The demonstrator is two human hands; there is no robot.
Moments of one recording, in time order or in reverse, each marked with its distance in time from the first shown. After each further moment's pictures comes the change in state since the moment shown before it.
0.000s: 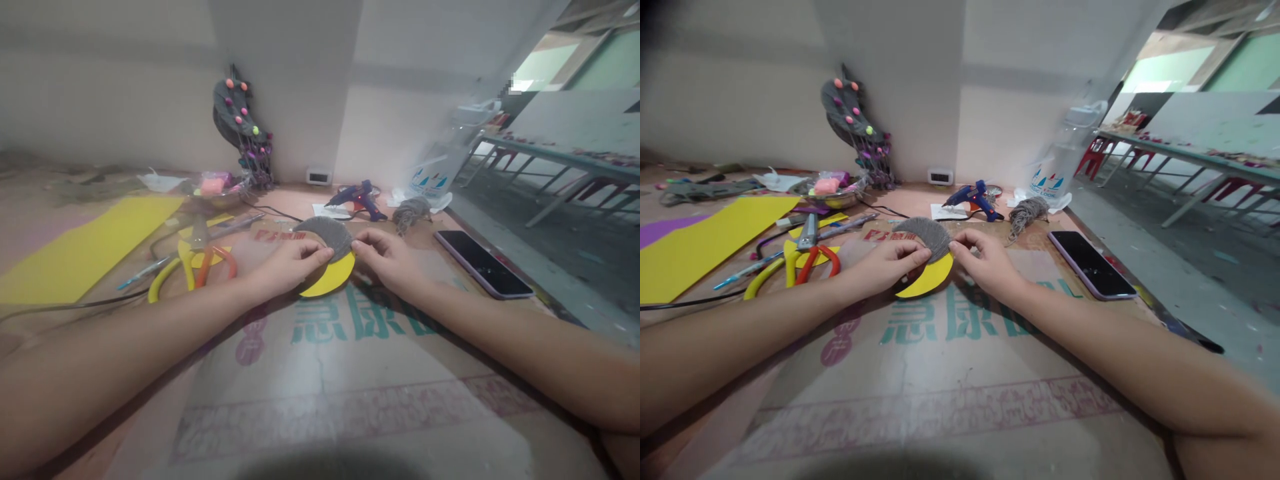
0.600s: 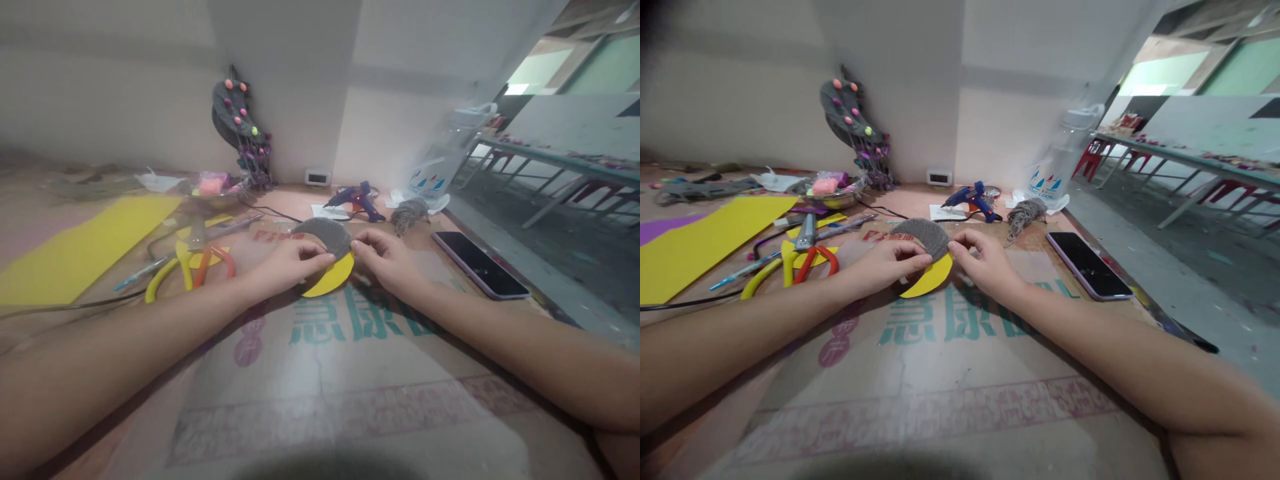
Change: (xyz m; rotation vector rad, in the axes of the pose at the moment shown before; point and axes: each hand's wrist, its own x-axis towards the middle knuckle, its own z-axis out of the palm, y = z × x) left_hand 0.001 0.005 -0.002 -0.050 -0.018 -0.047; right_hand 0.000 0.000 -0.001 -0.041 0.035 -0.050
